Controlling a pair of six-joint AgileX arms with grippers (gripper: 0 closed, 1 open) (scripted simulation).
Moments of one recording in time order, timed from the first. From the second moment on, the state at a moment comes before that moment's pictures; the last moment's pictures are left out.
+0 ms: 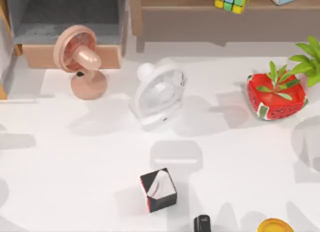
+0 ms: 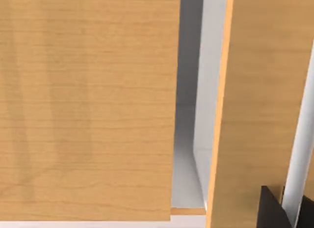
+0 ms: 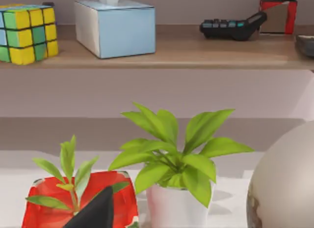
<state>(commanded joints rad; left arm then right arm) -5.73 2.11 0.71 1.38 0.59 -4.70 0.00 0.00 0.00 0.00 0.00 0.00</state>
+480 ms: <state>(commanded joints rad) -5.76 2.14 0.77 1.34 0.57 -4.70 0.00 0.00 0.00 0.00 0.00 0.00</state>
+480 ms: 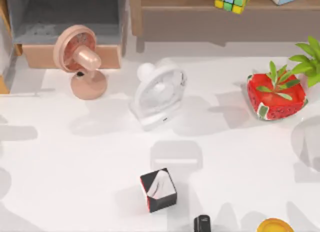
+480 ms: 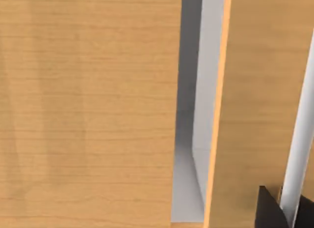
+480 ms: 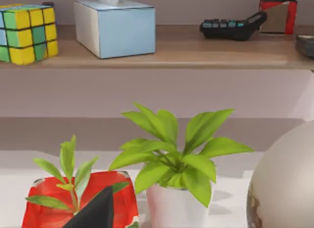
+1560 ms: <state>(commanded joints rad) -5.87 2.32 1.18 1.12 0.45 -4.71 0.00 0.00 0.00 0.00 0.00 0.00</state>
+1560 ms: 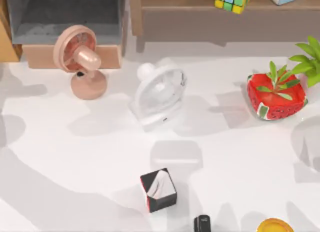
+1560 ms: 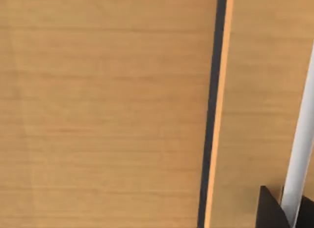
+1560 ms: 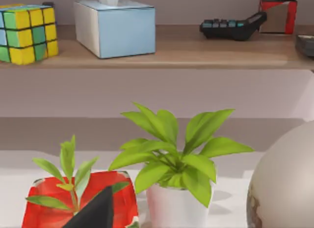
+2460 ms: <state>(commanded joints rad) -5.89 2.36 1.25 1.08 0.43 -4.71 0.00 0.00 0.00 0.00 0.00 0.00</state>
